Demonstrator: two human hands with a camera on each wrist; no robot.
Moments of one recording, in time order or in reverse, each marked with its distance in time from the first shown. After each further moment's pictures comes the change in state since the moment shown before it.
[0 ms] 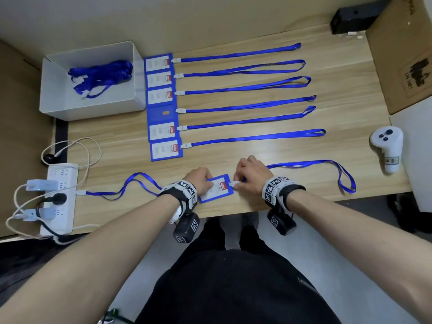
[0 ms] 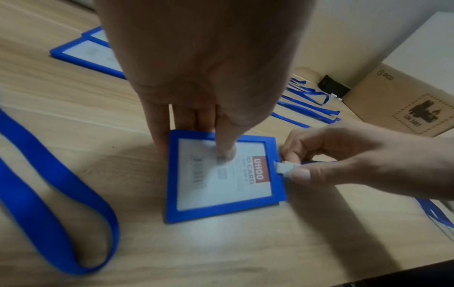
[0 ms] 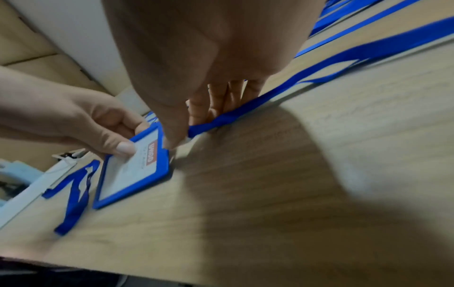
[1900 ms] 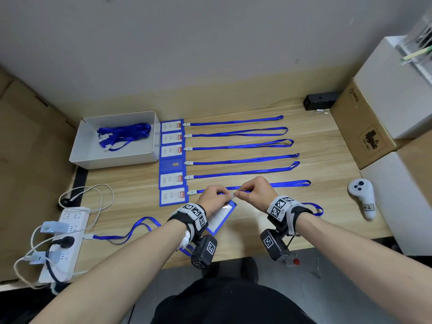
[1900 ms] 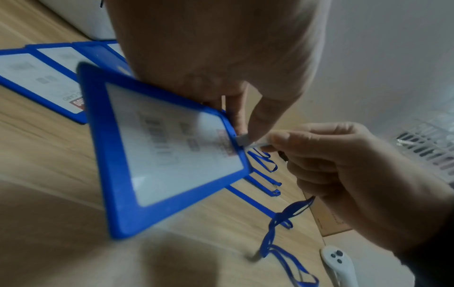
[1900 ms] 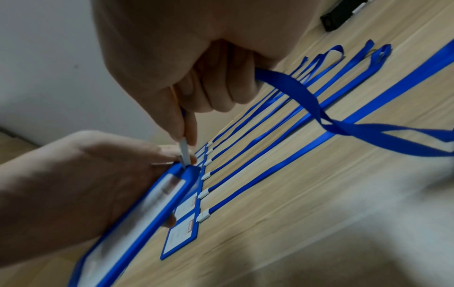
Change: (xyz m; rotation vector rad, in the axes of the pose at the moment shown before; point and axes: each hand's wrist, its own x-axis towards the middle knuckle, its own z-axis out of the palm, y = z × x) left_hand -0.040 0.067 -0.063 -0.682 0.121 0.178; right_hand -0.018 -0.037 -0.098 0.600 0.385 0.168
